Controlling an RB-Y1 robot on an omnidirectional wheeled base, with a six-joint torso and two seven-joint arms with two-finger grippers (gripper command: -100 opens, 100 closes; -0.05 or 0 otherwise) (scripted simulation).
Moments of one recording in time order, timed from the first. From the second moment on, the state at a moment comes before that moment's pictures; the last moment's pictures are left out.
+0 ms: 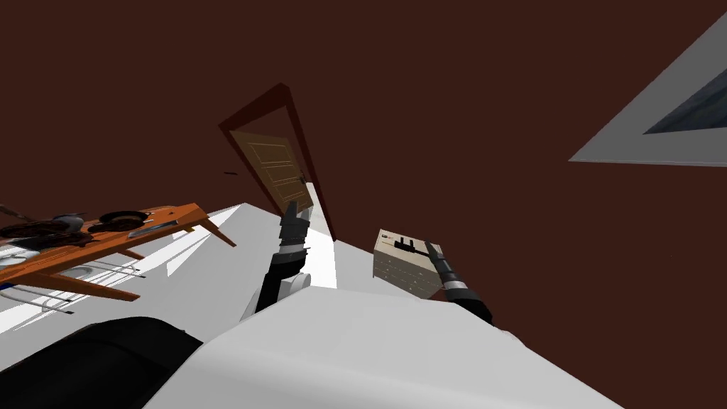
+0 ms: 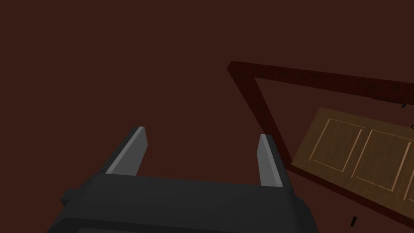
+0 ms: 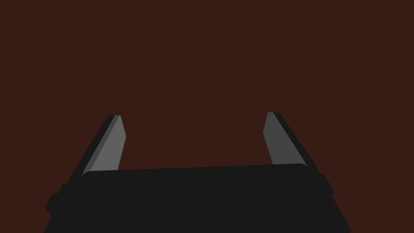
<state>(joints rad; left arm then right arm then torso) 0.54 0.00 0.06 -2.39 -0.02 -0.39 -0.08 0.66 -0.24 0.01 -2.05 0.15 -0.20 0.34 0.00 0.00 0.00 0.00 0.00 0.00</state>
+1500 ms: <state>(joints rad) 0.54 0.00 0.06 -2.39 -0.02 -0.39 -0.08 0.83 -0.47 0.13 -1.66 0.38 0.12 0.46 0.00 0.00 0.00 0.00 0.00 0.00</state>
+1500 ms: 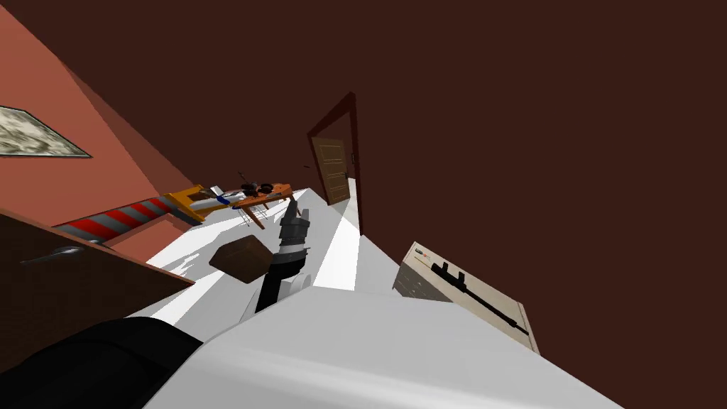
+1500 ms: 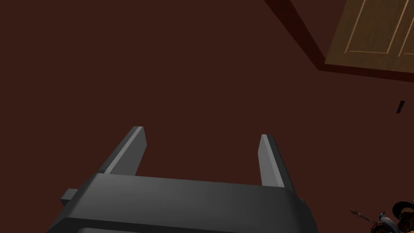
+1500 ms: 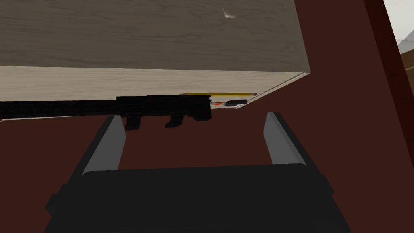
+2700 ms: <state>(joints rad) 0.54 0.00 0.06 -2.39 -0.02 -0.39 -0.08 0.94 -0.70 0.26 -1.36 0.52 0.25 0.46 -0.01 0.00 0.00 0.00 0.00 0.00</state>
